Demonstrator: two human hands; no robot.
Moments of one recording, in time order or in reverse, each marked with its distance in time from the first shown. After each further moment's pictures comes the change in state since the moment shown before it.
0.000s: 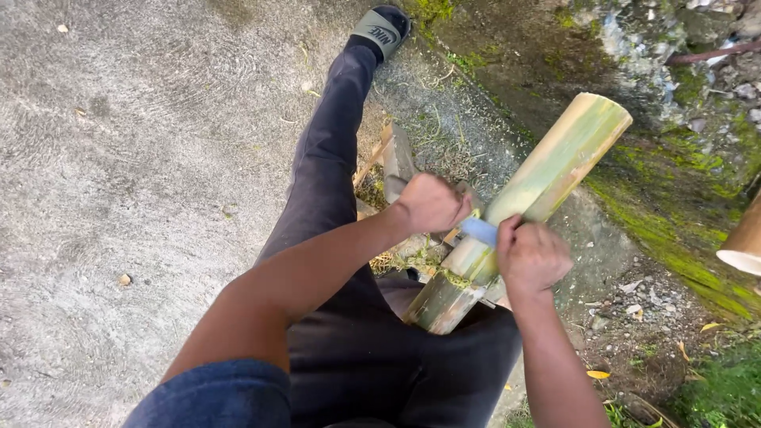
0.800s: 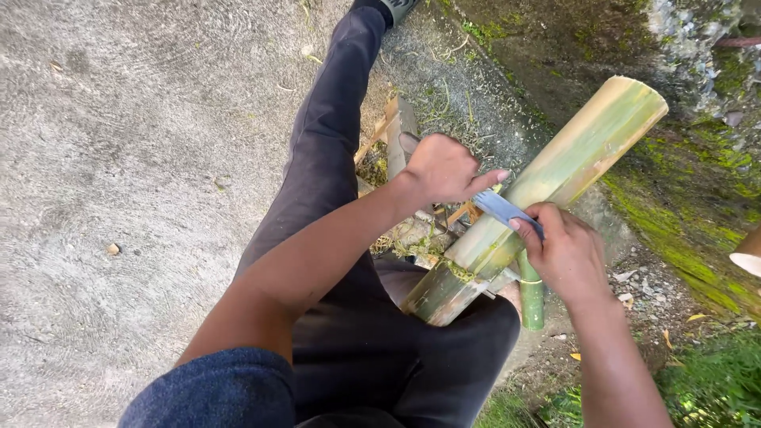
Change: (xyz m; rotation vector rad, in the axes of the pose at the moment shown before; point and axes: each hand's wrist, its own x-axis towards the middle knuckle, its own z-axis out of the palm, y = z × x) left_hand 0.024 -0.007 -0.028 -0.090 -0.135 -0.192; right_hand 0.041 0.026 -0.048 0.408 -0.695 0.044
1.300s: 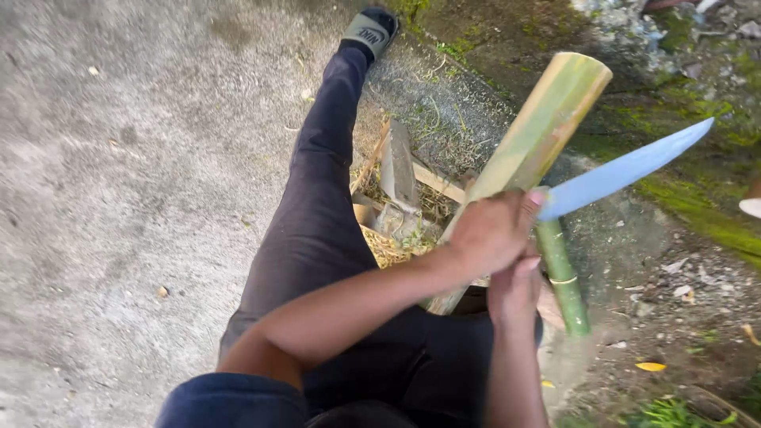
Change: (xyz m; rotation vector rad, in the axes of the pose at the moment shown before) left_hand -0.024 0.165 -0.023 -0.607 -0.107 -0.388; right_hand -0.099 -0.037 0.090 1.475 0.559 0.283
